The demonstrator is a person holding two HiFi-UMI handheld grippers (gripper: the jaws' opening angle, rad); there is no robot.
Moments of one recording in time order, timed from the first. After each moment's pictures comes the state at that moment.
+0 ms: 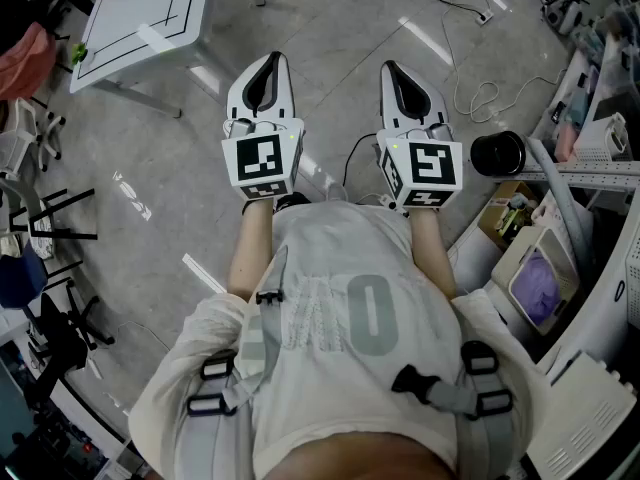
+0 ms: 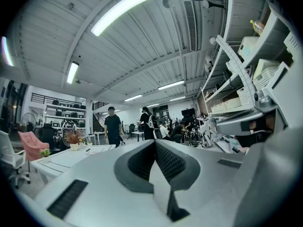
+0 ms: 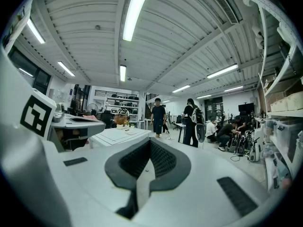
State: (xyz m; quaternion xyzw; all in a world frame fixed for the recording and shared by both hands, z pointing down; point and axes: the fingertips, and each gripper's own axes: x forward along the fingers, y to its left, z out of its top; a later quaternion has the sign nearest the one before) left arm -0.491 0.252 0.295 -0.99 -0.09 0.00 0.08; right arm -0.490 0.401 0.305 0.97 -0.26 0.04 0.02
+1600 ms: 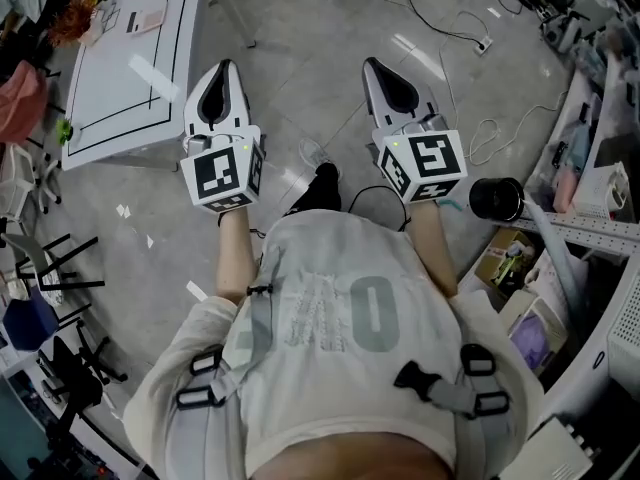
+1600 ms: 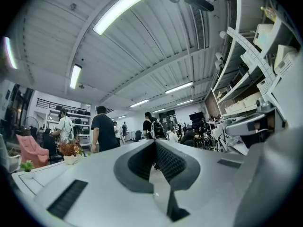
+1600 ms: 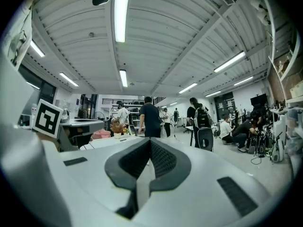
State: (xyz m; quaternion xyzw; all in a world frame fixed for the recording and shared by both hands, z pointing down) left arm -0.260 0.180 0.262 -0.99 -0.06 0.05 0.09; right arm -0.247 0.366 0.291 0.95 -0.32 0.02 -0.02
